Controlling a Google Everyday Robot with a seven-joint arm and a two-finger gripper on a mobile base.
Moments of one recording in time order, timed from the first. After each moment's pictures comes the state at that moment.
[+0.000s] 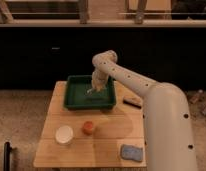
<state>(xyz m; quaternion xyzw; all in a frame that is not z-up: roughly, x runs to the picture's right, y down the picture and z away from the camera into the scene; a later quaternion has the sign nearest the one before) -0.022 -0.012 0.907 -0.21 -0.20 -0.34 0.89</state>
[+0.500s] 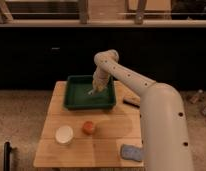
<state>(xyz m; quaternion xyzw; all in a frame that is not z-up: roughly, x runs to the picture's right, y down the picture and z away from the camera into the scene) -0.019 -0.007 0.911 -0.22 -0.24 -0.41 0.85</state>
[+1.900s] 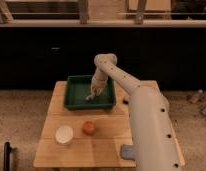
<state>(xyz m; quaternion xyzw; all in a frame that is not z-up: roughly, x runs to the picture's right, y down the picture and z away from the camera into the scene) -0.033 0.020 0.936 -0.24 -0.31 -0.45 0.81</state>
